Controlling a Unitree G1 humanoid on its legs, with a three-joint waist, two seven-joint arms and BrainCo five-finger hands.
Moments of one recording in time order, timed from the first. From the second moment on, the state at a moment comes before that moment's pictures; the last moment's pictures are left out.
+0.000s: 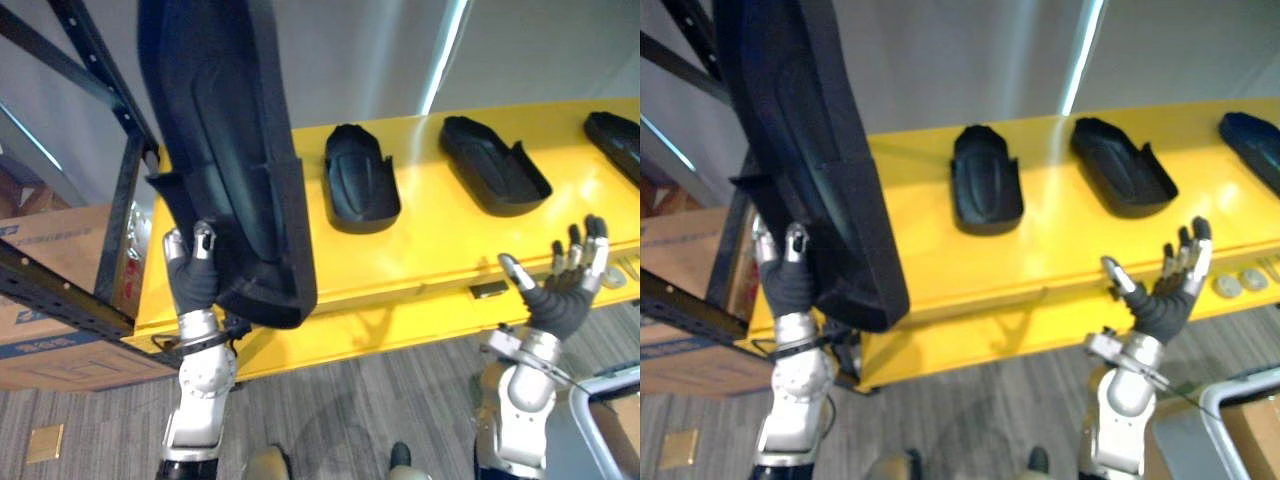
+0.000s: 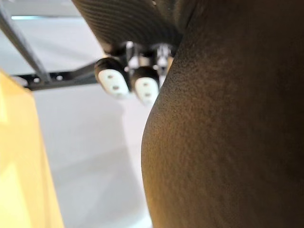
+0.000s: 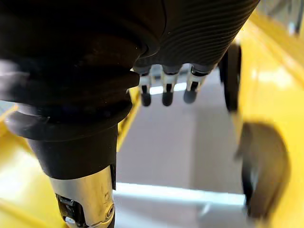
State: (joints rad) left arm 0.04 0.04 0.01 -0.37 0.29 -0.25 0.45; right arm 0.11 0.08 -0.37 -0.30 -0.02 -0.34 -0.32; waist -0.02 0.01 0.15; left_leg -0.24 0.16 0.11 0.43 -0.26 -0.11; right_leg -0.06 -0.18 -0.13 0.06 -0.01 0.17
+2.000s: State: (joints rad) left arm -0.96 0.67 0.18 0.36 0.12 0.01 0.31; right arm 0.03 0.02 -0.44 0.72 0.20 -0.10 -0.14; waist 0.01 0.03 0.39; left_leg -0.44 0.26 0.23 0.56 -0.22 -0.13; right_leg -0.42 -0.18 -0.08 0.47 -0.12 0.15
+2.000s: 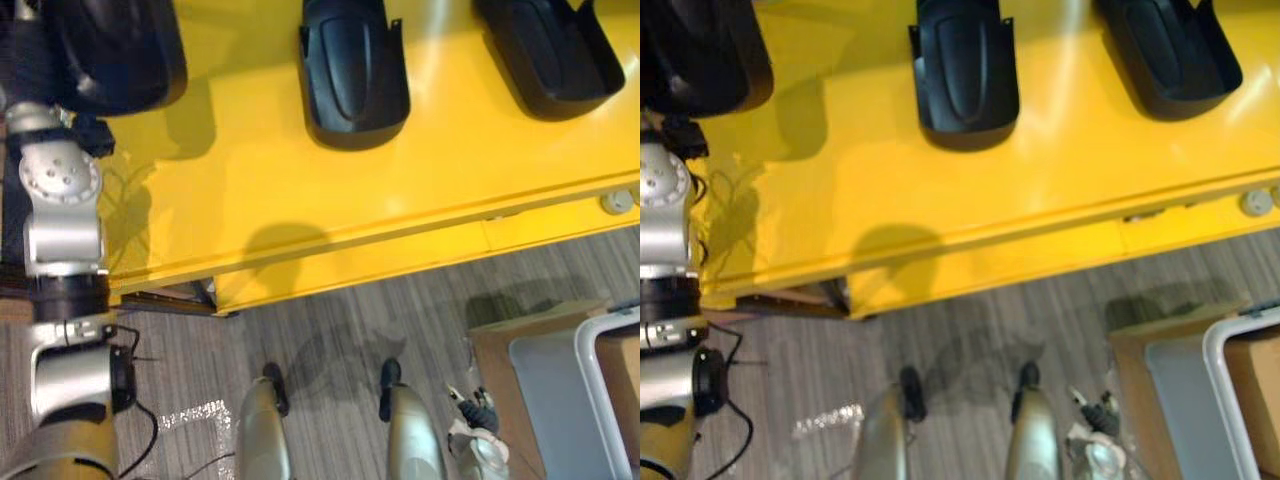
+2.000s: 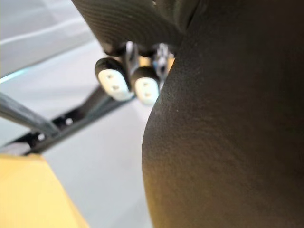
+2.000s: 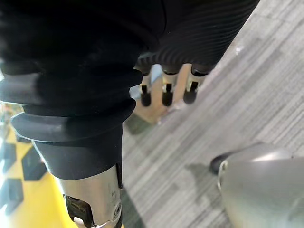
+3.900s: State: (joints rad) left arm -1.07 0.74 0.12 0.88 0.23 0.07 -0.09; right arm -0.02 0.01 -0.36 0.84 0.24 -0.06 -0.02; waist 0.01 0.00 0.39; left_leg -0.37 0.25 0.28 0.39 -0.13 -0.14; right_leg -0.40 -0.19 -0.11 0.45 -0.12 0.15
